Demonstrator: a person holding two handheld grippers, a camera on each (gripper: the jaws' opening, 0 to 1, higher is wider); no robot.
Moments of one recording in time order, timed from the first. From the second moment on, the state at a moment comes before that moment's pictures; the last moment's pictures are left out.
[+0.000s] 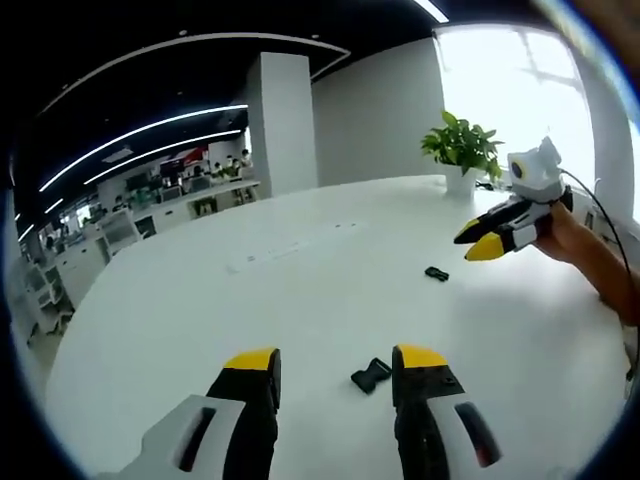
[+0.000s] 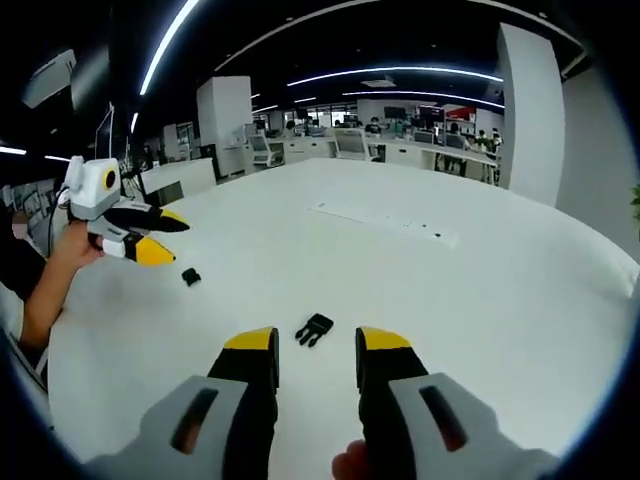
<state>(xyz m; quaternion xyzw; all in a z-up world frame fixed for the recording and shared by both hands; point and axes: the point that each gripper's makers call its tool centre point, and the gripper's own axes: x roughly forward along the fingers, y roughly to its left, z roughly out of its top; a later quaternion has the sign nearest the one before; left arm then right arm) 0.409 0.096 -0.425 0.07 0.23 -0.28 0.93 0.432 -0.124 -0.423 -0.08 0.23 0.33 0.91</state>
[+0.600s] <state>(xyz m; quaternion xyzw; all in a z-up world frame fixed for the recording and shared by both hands) 0.408 0.095 -0.446 0.10 0.25 -0.28 0.92 0.429 -0.119 -0.430 -0.05 0.25 0.34 0.90</state>
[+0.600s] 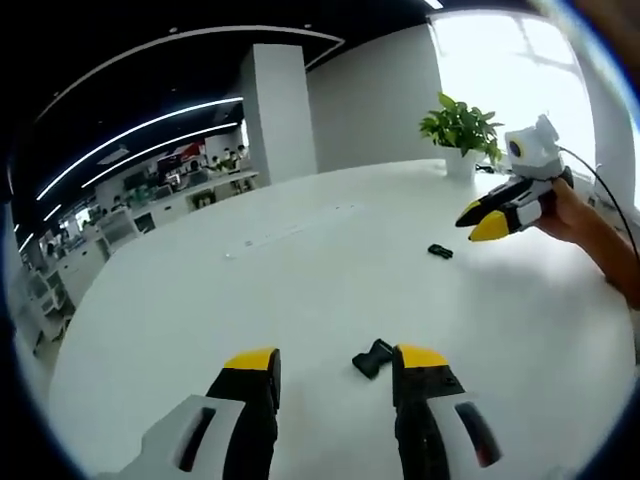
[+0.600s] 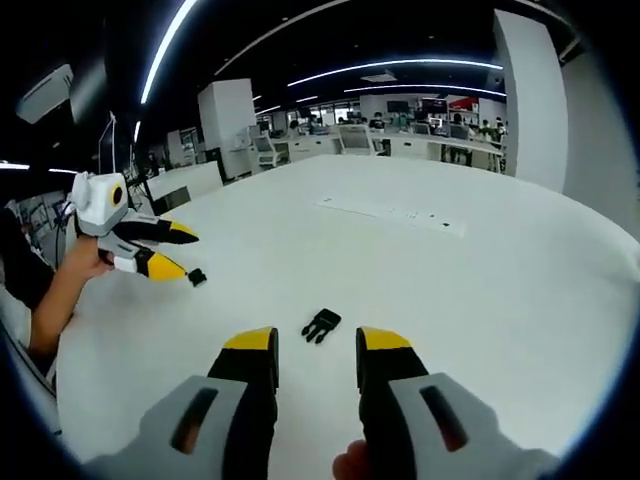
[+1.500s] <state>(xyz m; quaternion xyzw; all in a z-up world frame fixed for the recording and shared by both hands) 0.421 0.115 -0.459 0.12 0.27 -0.24 0.92 0.433 -0.123 -0.434 -0.06 0.25 0.34 0.91</state>
